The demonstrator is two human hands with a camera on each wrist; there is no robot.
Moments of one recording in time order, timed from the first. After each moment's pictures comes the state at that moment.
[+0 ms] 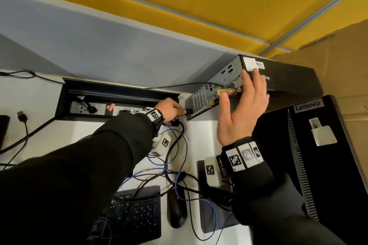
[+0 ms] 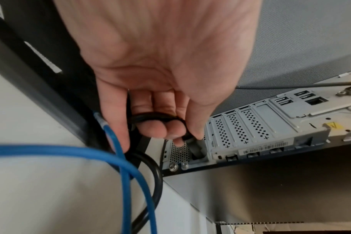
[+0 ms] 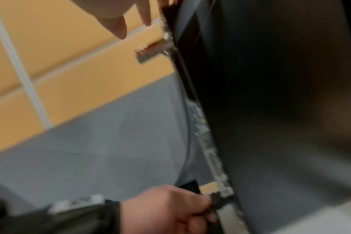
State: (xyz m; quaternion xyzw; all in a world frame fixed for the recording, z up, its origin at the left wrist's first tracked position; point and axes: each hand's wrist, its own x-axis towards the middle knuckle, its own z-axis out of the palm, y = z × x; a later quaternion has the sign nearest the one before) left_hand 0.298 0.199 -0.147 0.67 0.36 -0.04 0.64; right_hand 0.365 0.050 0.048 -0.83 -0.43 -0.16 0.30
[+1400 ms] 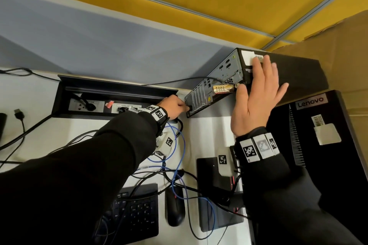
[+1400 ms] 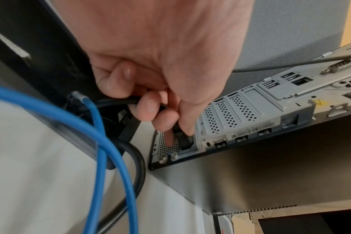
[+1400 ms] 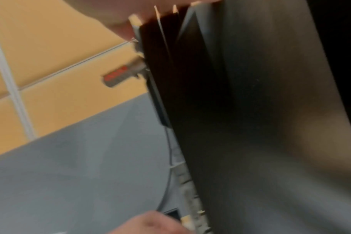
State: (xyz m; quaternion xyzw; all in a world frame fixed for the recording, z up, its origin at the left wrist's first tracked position) left_hand 0.318 0.190 -0.144 0.75 0.37 -0.06 0.55; right_hand 0.408 0.044 0.061 -0.85 -0.44 -0.16 0.24
